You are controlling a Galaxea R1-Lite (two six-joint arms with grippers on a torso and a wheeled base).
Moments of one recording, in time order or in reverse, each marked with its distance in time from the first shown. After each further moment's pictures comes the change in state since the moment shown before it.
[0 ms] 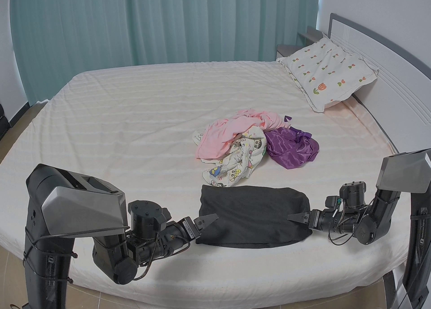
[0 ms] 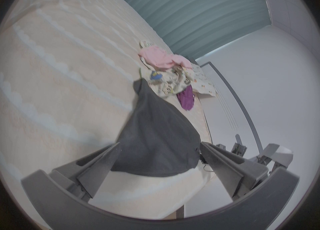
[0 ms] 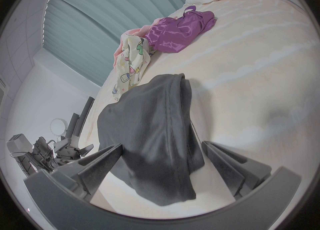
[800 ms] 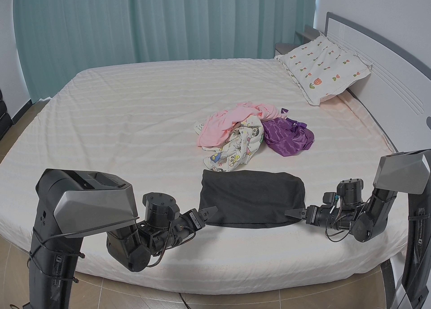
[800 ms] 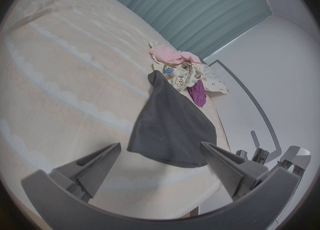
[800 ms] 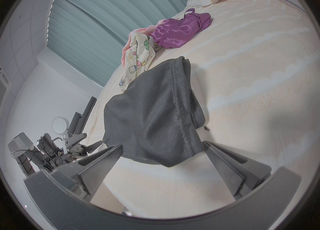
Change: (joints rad) left arm 0.002 0.060 -0.208 0.210 0.117 0.062; right arm 0.006 0.022 -0.056 -0.004 -0.004 0.010
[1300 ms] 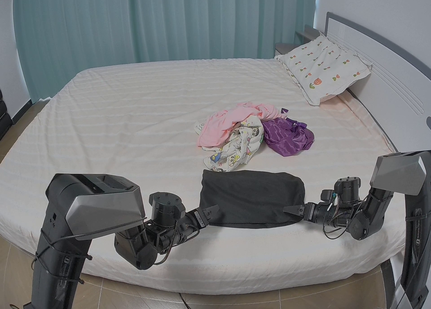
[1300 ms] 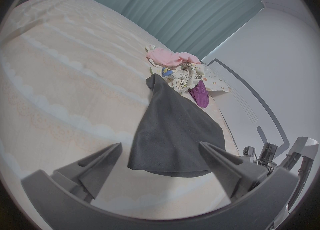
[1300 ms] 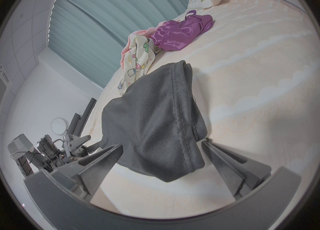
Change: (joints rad) left arm -0.003 0.058 -0.089 0.011 0.046 0.081; right arm 0.001 0.031 -0.057 0.000 -0.010 0.002
